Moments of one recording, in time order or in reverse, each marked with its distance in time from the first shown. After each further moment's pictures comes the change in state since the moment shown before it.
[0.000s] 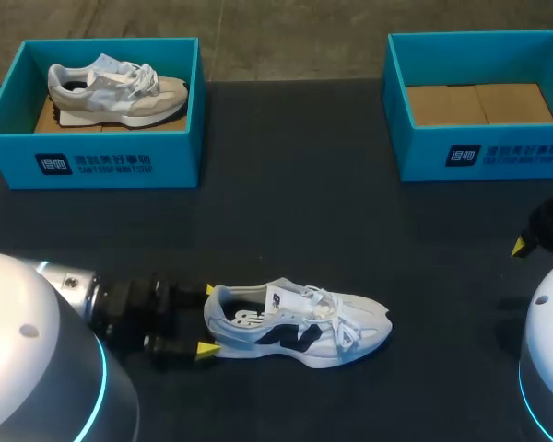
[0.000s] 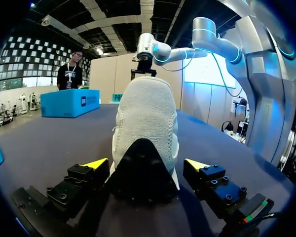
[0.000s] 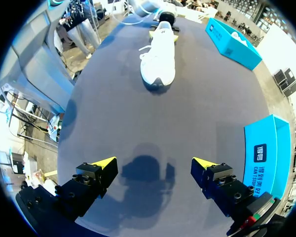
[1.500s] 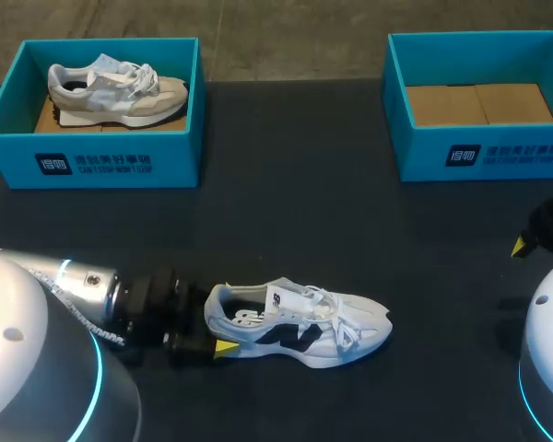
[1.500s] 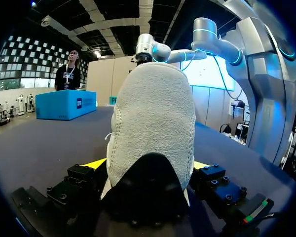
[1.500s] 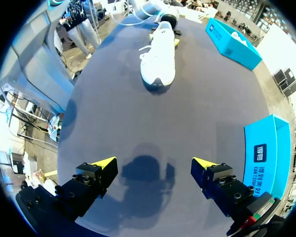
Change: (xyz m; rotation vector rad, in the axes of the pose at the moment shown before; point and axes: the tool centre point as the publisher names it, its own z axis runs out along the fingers) left arm -0.005 -0.004 0.029 0.031 0.030 0.003; right arm 0.000 0.000 0.000 0.000 0.000 0.000
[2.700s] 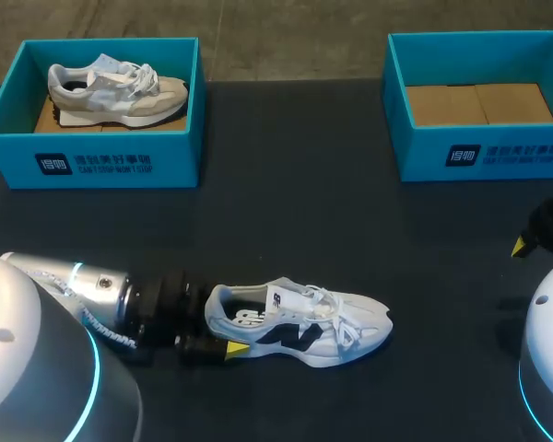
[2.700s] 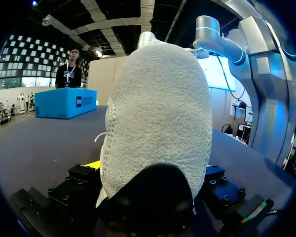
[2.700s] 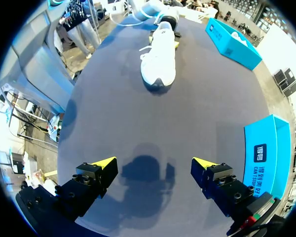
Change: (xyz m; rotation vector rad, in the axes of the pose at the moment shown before) left arm -0.002 0.002 0.015 0.000 -0.015 -0.012; right arm 0.000 0.000 0.000 0.000 0.000 0.000
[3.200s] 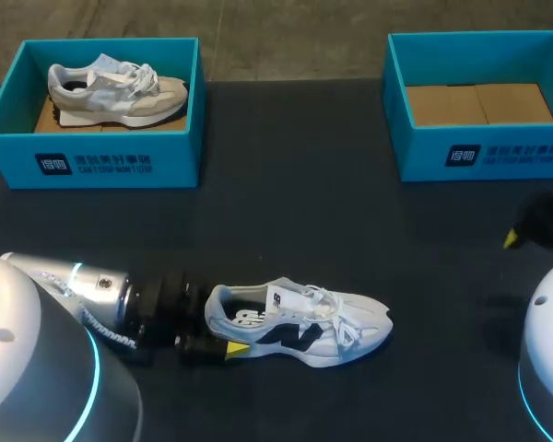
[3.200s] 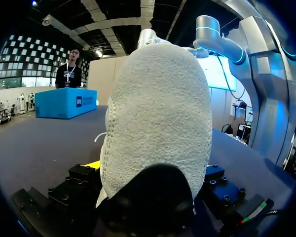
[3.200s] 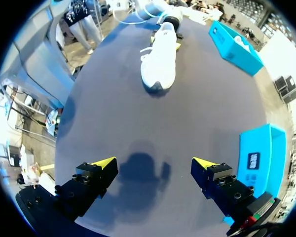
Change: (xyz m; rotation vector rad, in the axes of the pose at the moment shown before) left arm 0.000 0.000 0.000 -0.001 -0.001 0.000; right arm -0.011 0.017 -0.009 0.026 -0.027 -0.062
